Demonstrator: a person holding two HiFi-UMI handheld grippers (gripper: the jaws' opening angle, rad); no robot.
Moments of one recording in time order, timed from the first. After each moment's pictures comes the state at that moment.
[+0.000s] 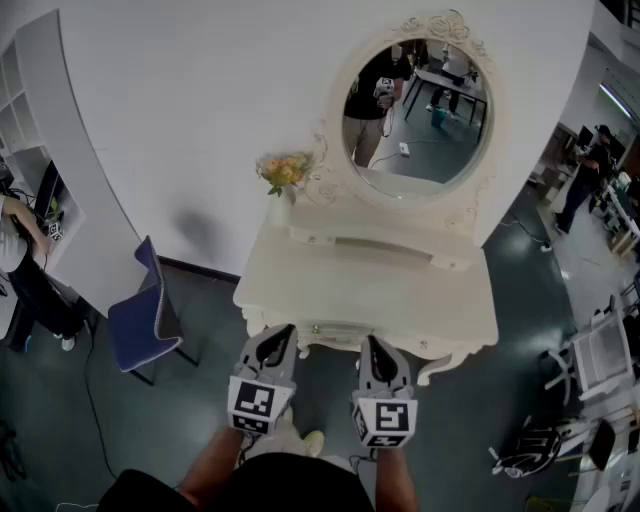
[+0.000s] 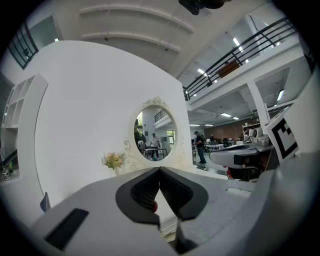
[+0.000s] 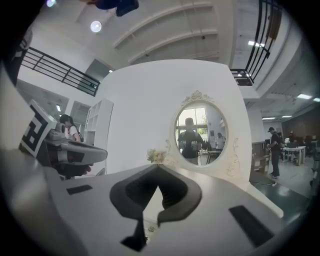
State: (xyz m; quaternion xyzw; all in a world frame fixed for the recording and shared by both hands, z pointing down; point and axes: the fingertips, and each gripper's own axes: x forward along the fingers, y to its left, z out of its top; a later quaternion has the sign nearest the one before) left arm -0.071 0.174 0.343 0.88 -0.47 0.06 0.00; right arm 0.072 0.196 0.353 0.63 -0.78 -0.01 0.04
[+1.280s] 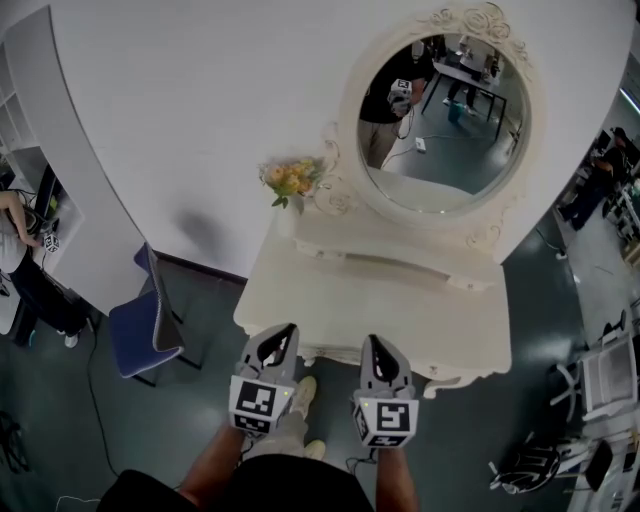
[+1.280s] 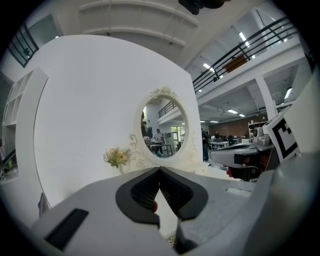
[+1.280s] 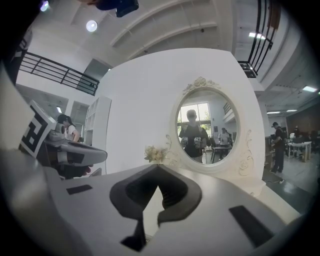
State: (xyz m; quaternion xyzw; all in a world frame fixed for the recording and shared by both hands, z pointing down) left arm -0.069 0.068 0.363 0.87 -0.49 0.08 0.02; right arm 0.075 0.085 0.370 0.61 -0.79 0.01 0.05
